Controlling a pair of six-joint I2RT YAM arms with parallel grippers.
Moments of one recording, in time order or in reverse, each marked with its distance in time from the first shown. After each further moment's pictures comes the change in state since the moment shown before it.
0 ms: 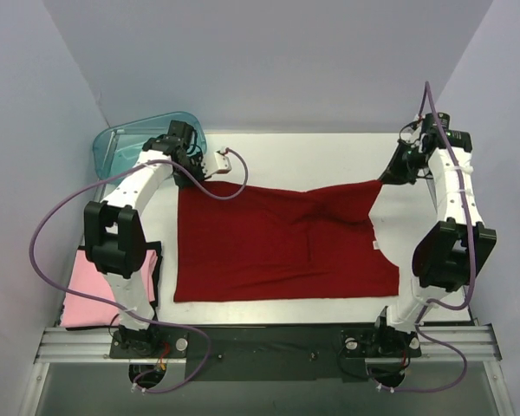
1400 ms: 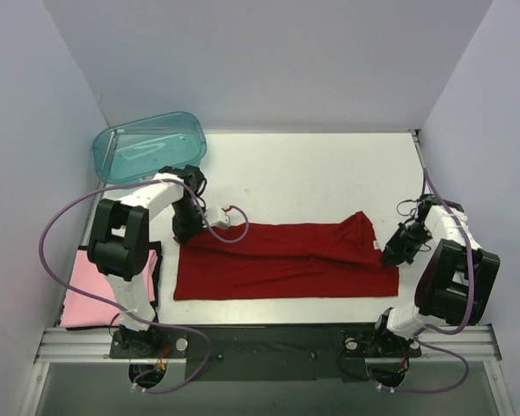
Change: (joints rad) left arm -0.060 -0.022 -0.331 -0.207 -0.021 0.072; right arm -0.161 -0.222 -0.759 0.084 0.109 0.096
